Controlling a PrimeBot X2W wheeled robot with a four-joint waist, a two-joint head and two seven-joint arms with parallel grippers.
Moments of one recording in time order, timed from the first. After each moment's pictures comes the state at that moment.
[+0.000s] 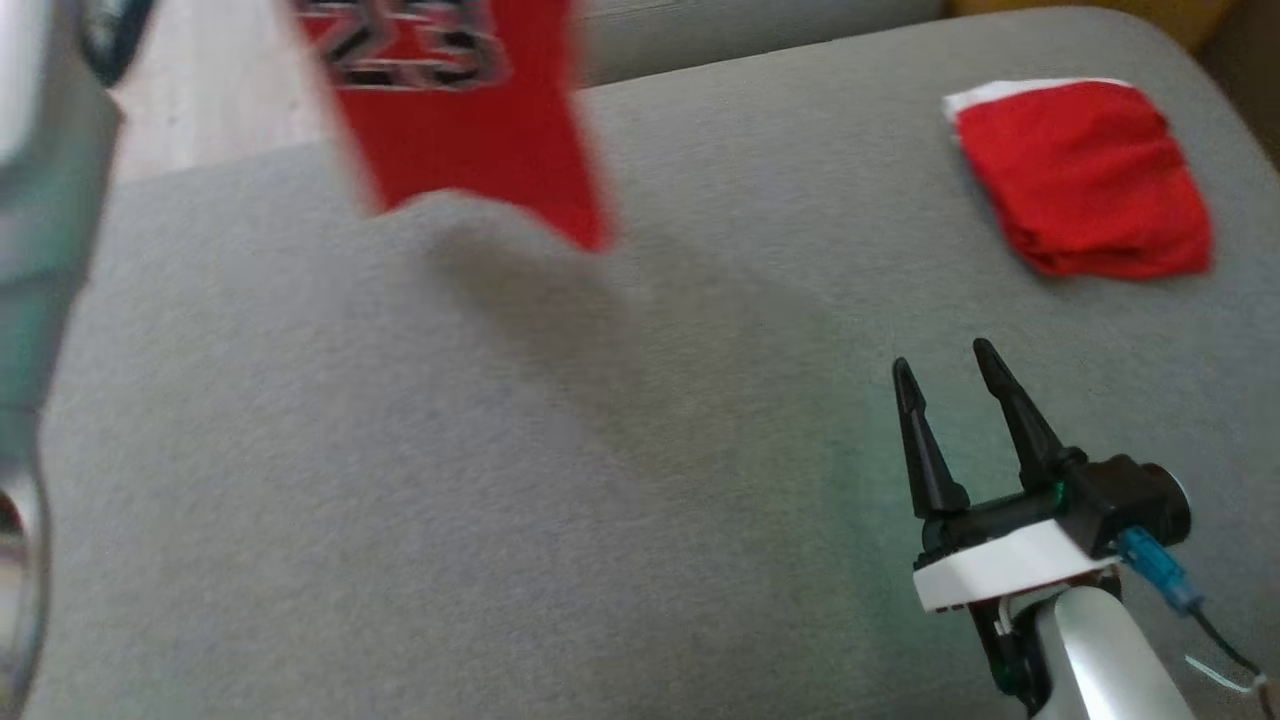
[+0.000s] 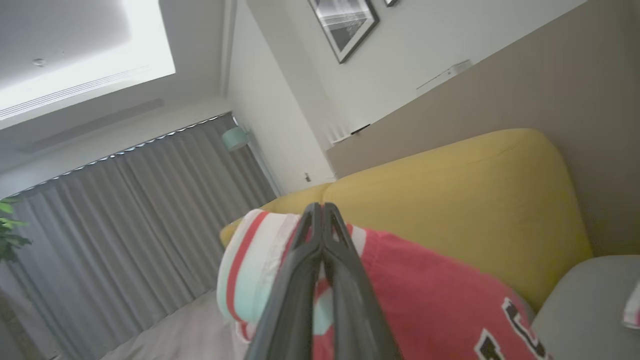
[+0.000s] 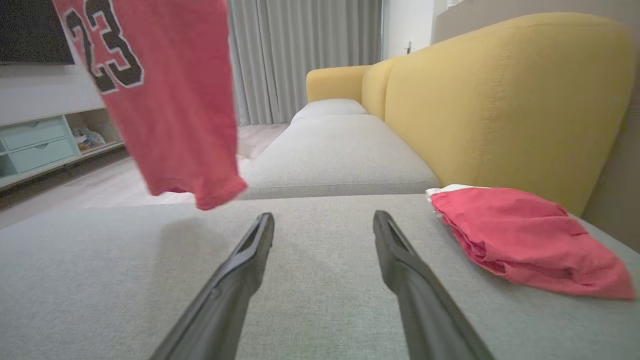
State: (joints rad) left arm -1.32 0.38 -0.59 0.66 -0.32 -0.13 0.00; right arm -0.10 -0.06 0.15 0.21 0.07 0.13 -0.26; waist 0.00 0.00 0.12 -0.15
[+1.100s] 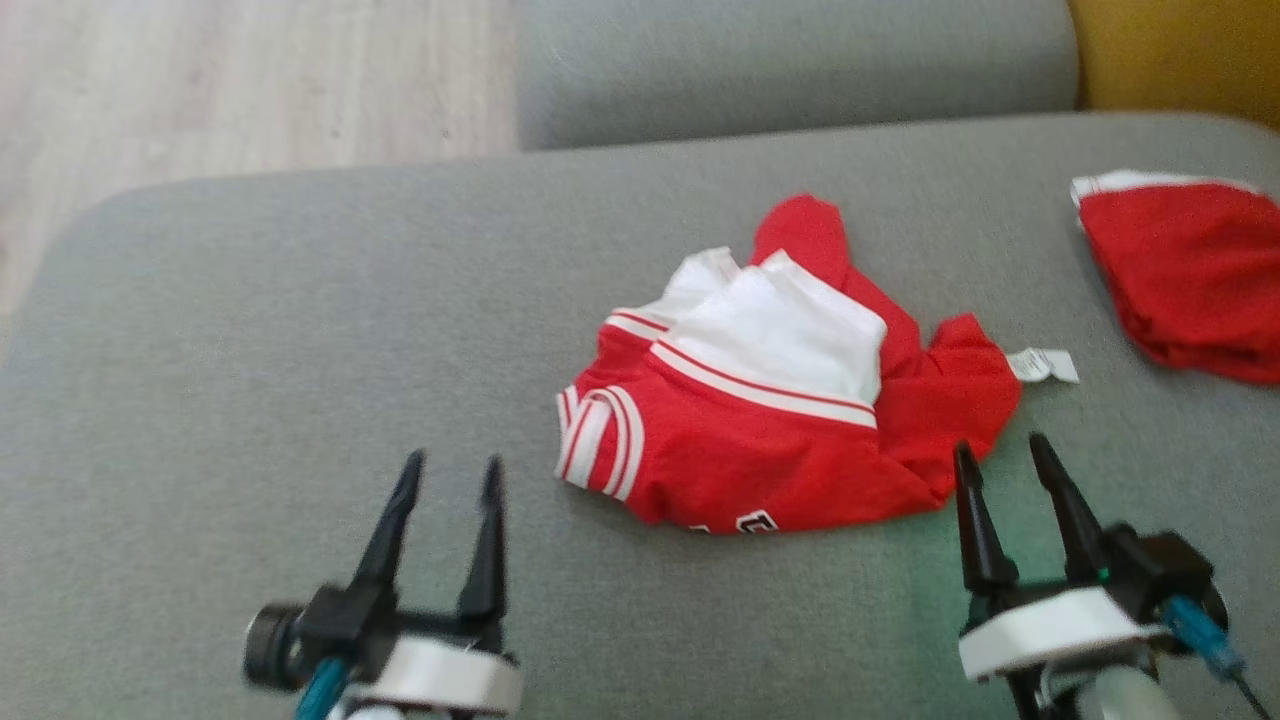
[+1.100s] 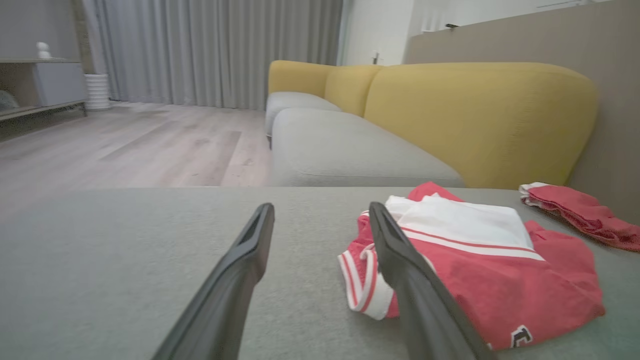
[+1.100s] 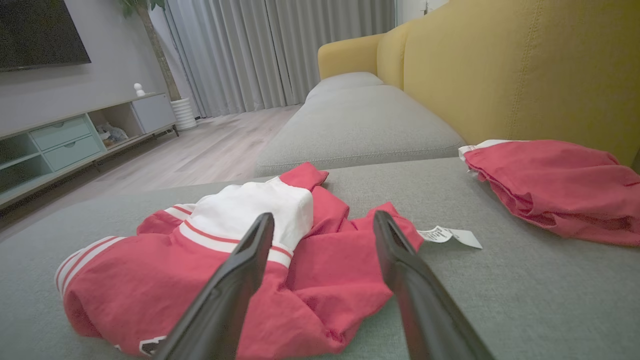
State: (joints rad) left arm -0.05 0.14 -0.43 0.18 -0.33 0.13 -0.25; right arm 0.01 -0.05 0.05 0.28 0.15 0.13 -0.26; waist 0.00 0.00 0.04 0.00
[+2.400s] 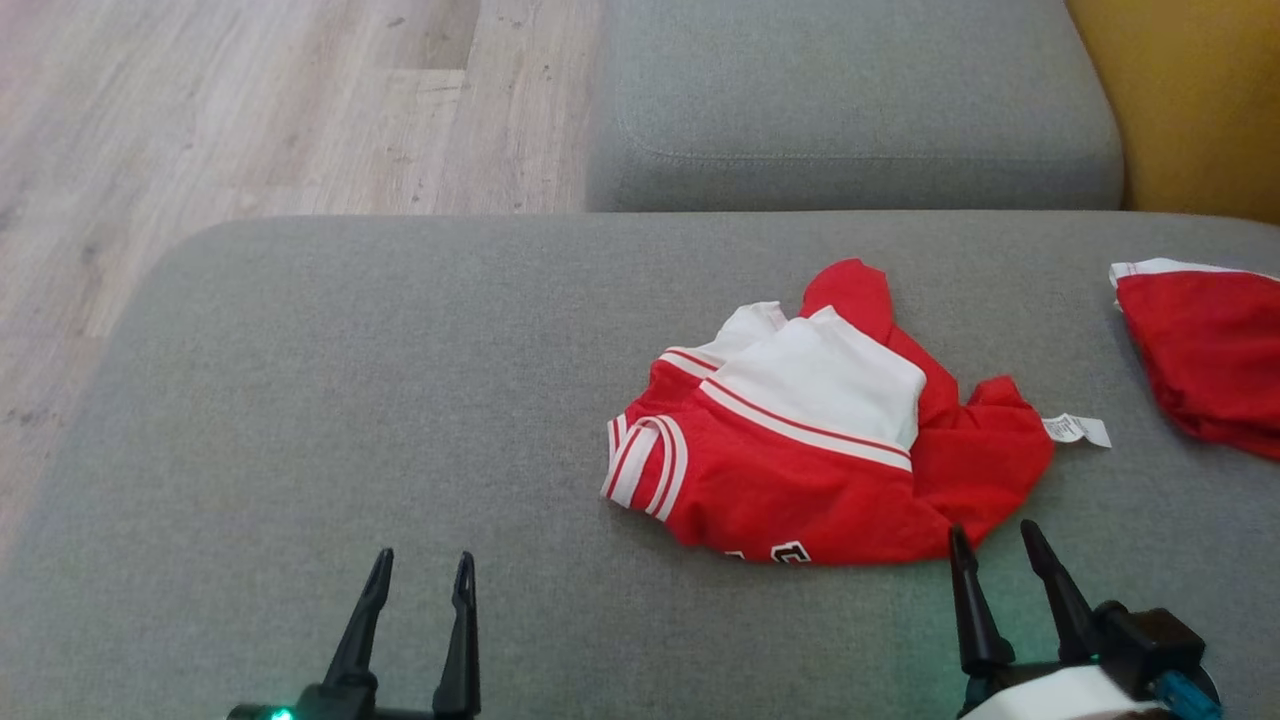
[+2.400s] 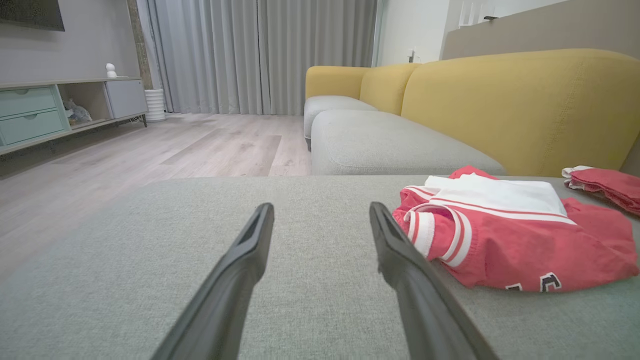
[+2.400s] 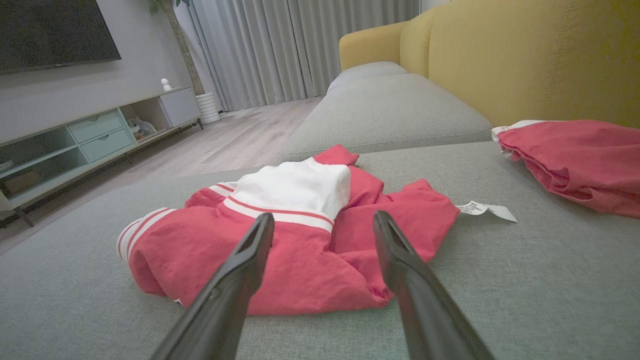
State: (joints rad) left arm 0.17 0.06 -0.23 0.13 -0.12 0.03 -0.25; right arm 0.14 -0.04 0.07 0.28 0.19 0.13 -0.26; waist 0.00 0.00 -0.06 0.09
